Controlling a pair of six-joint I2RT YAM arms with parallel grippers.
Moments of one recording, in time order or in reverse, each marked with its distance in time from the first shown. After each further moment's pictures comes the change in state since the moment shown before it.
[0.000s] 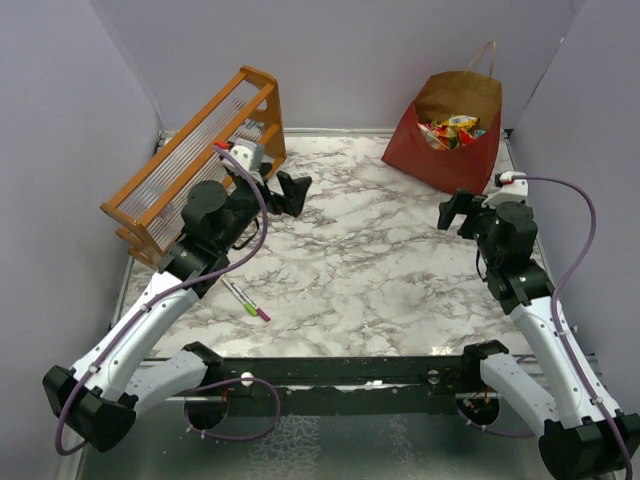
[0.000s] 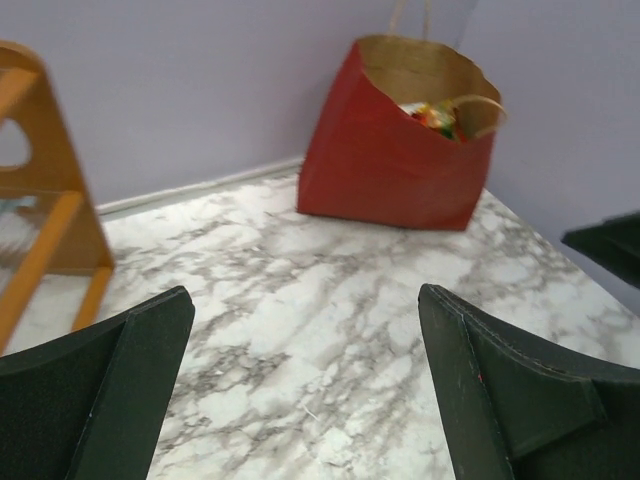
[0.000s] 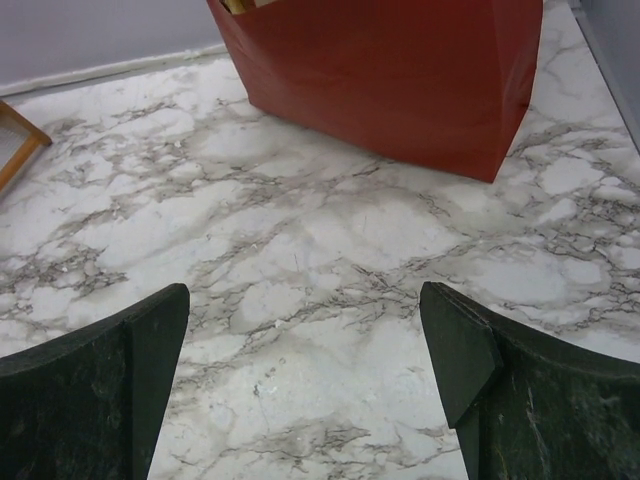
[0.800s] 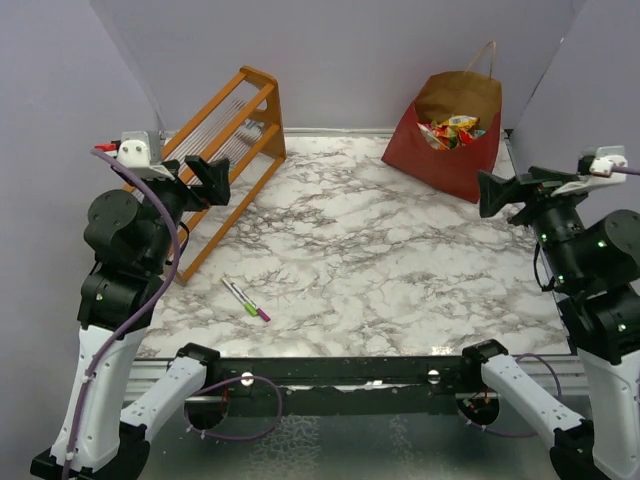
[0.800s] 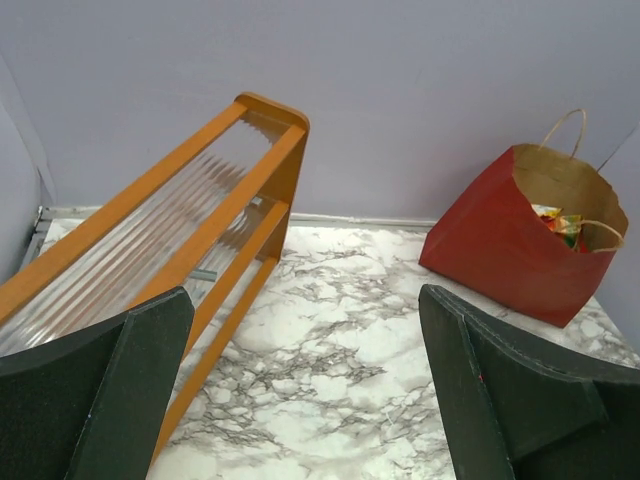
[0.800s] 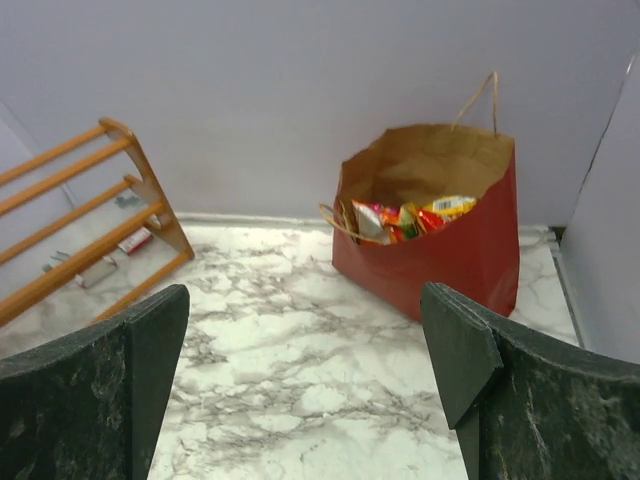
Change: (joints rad) left arm 0.237 -0.166 0.354 -0.505 -0.118 -0.045; right arm 0.116 -0.065 0.679 -0.348 -0.059 -0.150
